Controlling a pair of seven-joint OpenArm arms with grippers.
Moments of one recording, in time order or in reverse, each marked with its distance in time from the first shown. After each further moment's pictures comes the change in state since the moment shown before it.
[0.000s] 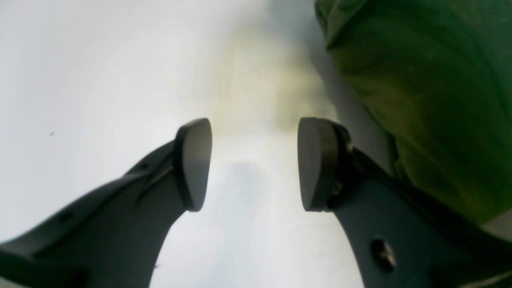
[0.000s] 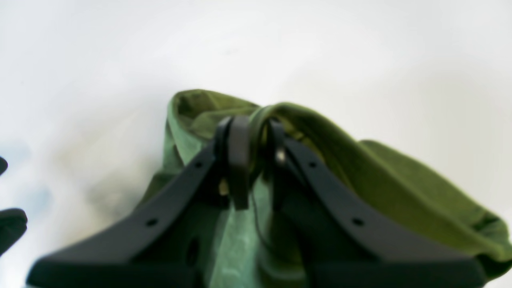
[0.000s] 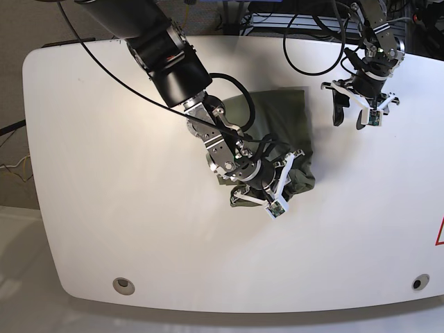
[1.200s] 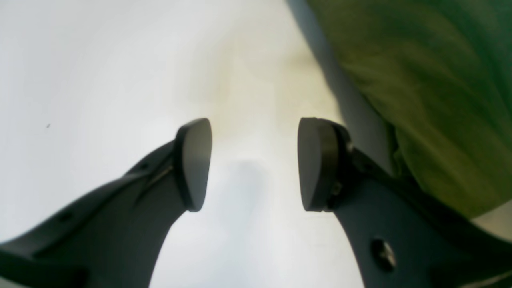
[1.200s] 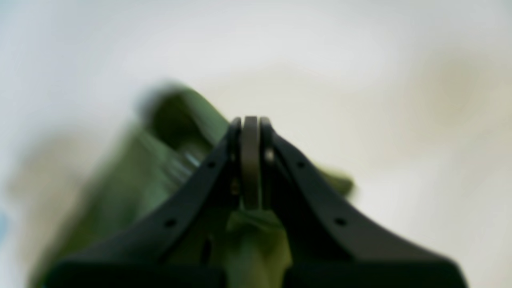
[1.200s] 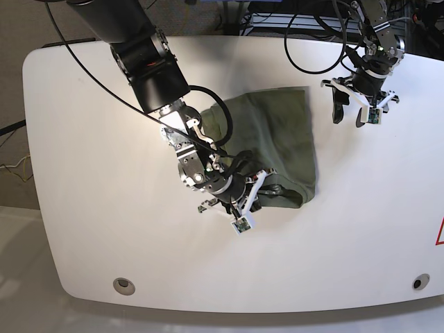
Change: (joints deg) left arm 0.6 -0.1 0.0 0.0 0.0 -0.2 0.0; right arm 0.7 6.3 3.1 5.3 3.0 -2.8 -5.9
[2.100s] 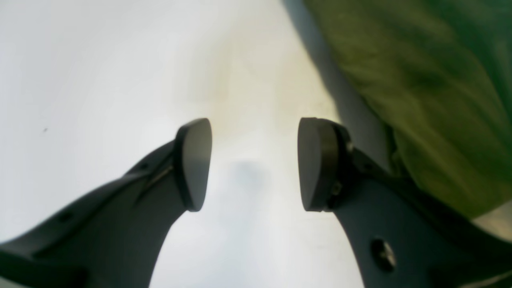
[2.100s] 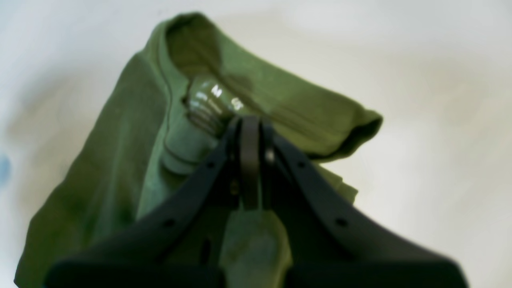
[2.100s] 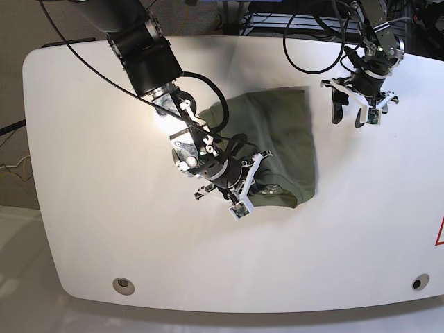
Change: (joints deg) left arm -0.1 0.0 0.3 0.0 0.0 -0.2 0.0; right arm -5.1 2.2 -0.3 9.7 0.2 0.1 -6.0
